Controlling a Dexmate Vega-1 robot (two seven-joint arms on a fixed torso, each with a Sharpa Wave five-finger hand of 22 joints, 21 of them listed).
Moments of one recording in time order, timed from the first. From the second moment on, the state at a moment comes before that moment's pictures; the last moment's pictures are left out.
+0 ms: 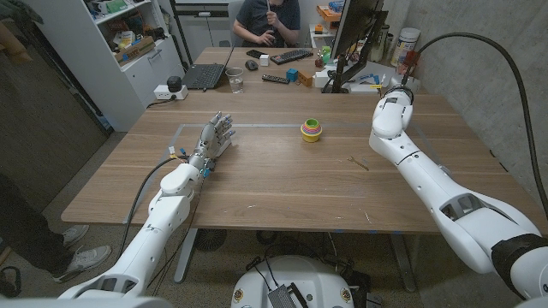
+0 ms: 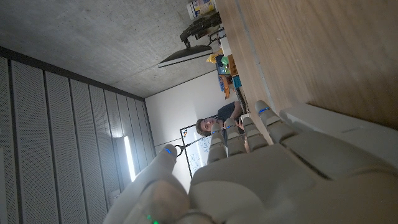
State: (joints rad) left arm 0.92 0.30 0.06 -1.27 -0.36 -0.23 -0.25; left_hand 0.02 0.03 0.50 0.13 0.18 0.13 -0.04 0.18 0.17 0.13 0.01 0.20 0.18 0.04 0.03 0.17 0.17 0.12 0.08 0.28 0.20; right arm -0.53 -0.37 -0.47 -1.45 -1.25 -0.88 0.29; right_hand 1.15 -0.06 0.32 -0.15 0.19 0.70 -0.03 0.51 0.41 0.56 0.07 0.60 0.32 0.54 0.23 0.60 0.83 0.78 -0.01 1.12 0.43
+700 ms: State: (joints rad) left arm 0.90 0.29 0.06 -1.24 -0.35 -0.23 -0.25; left_hand 0.02 0.03 0.49 0.13 0.18 0.13 -0.04 0.18 0.17 0.13 0.01 0.20 0.18 0.04 0.03 0.17 0.17 0.12 0.09 0.28 0.20; right arm -0.56 -0.35 -0.42 -1.51 -1.29 -0.82 0.25; right_hand 1.16 -0.07 0.32 -0.15 0.18 0.70 -0.03 0.51 0.41 0.56 0.07 0.60 0.32 0.54 0.23 0.60 0.88 0.77 0.00 1.16 0.42
